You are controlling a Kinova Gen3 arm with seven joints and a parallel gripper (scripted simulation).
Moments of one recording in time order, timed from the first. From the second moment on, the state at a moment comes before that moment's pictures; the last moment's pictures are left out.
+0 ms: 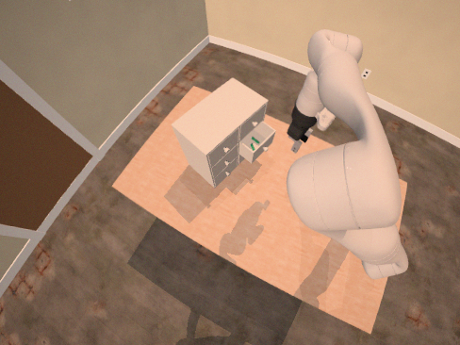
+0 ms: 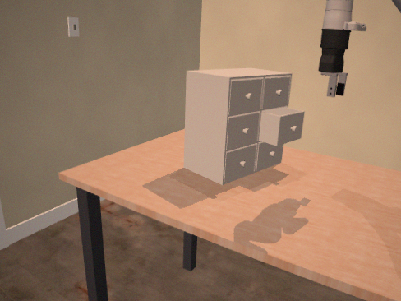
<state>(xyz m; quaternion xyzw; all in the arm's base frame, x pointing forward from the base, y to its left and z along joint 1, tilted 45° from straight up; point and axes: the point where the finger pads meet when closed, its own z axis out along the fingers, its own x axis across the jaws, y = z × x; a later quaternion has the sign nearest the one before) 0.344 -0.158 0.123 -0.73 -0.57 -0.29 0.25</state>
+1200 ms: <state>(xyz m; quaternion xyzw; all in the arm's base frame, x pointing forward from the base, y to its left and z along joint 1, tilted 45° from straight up) 0.340 -0.156 0.123 -0.72 -0.57 -0.29 0.25</state>
